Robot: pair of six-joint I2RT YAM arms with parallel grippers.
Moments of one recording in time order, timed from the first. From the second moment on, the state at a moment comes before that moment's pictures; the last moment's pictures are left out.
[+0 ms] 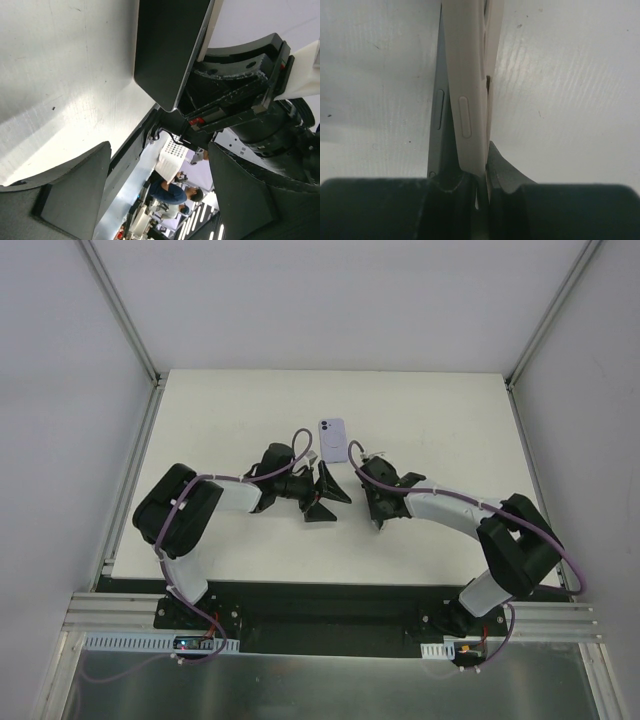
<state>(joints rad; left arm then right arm) -0.54 1.78 0.77 0.39 0.87 -1.28 0.75 1.60 0.90 -0.49 0.26 0.43</state>
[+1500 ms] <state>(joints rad) -0.56 1.56 0.83 -0.03 0.65 -0.94 0.60 1.48 0.79 -0.40 -0.15 0.58</state>
